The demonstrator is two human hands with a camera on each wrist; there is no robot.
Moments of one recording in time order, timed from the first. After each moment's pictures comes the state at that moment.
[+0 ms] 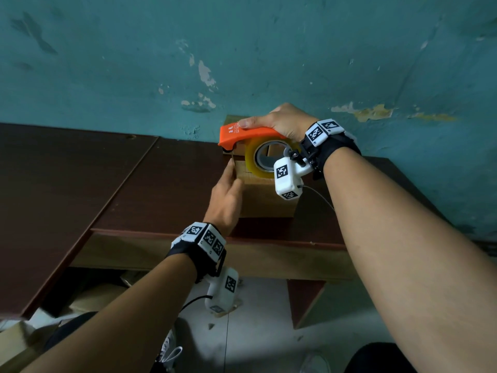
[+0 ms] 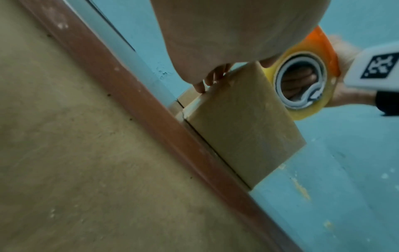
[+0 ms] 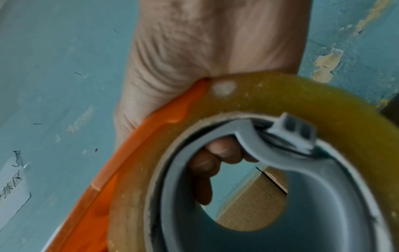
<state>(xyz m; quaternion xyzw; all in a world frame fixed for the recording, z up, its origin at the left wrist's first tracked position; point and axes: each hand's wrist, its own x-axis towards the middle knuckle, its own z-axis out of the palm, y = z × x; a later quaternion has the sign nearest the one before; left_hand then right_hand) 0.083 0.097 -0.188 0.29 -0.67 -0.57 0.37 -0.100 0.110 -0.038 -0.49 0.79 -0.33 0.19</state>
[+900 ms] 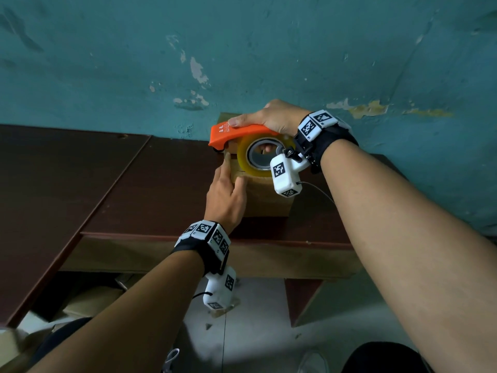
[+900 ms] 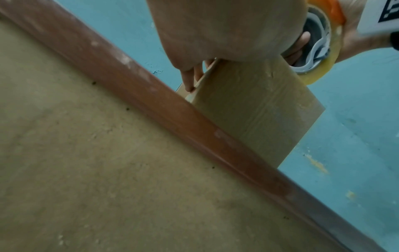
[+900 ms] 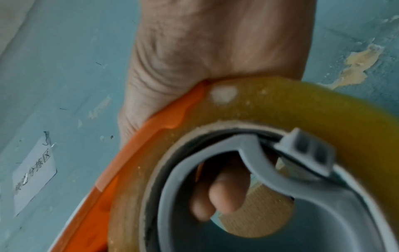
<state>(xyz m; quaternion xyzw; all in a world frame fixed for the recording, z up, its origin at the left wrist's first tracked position) 0.058 0.088 -0.204 0.34 -0.76 -0.39 0.39 -0.102 0.101 -0.034 -0.50 0.80 -0.27 0.20</state>
